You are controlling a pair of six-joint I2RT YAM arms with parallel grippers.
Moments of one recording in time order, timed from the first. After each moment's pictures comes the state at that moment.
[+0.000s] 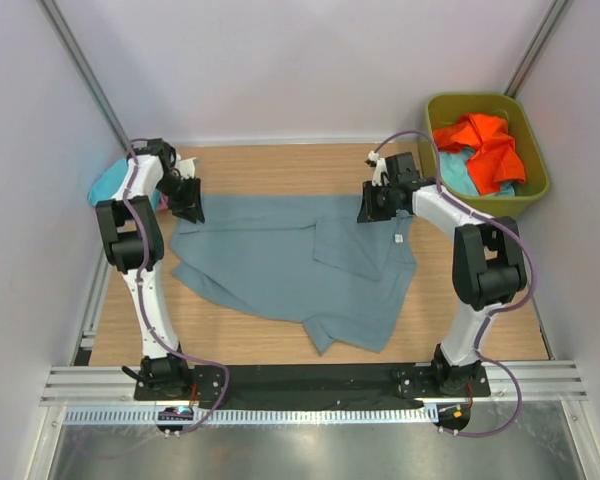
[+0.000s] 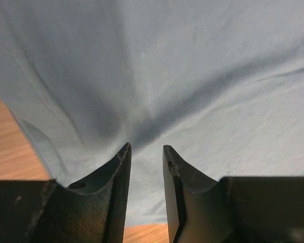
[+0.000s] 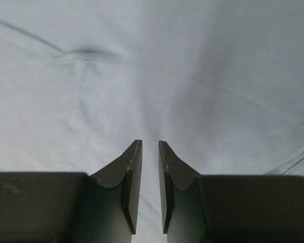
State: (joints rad) left arm 0.13 2.27 1.93 -1.09 0.40 0.17; right arm 0.25 1.79 1.29 -0.41 -0.34 0.14
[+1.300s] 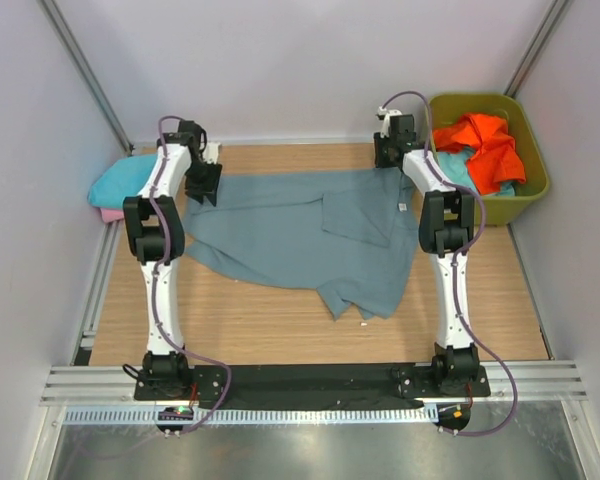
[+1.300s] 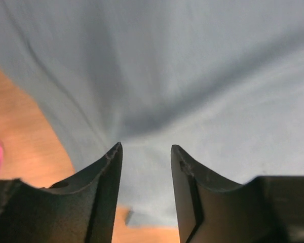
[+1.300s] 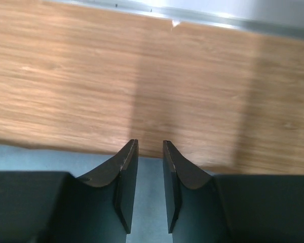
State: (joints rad) left arm -0.02 2.47 2.29 -1.10 0.13 0.17; right arm 0.10 2.57 2.24 -0.38 -0.06 -0.04
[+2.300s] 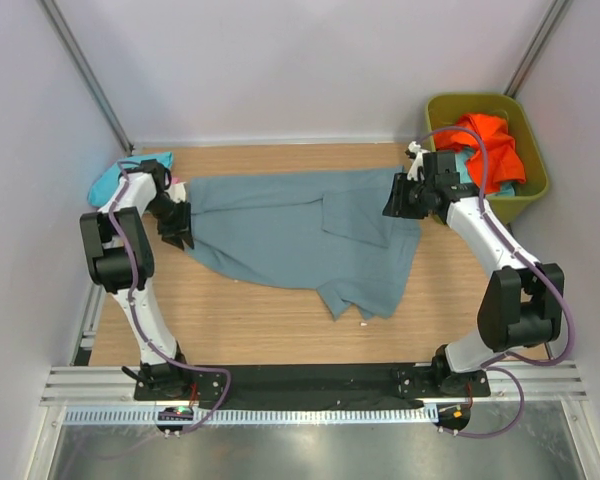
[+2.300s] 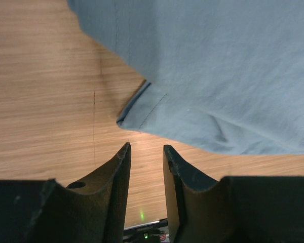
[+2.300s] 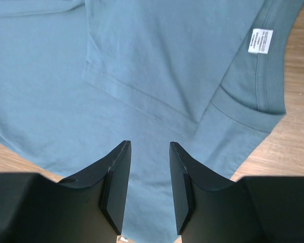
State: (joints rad) left arm 0.15 2.03 1.54 -1.04 0.22 0.07; right arm 0.12 1.54 1.23 -0.52 -0.26 0.20
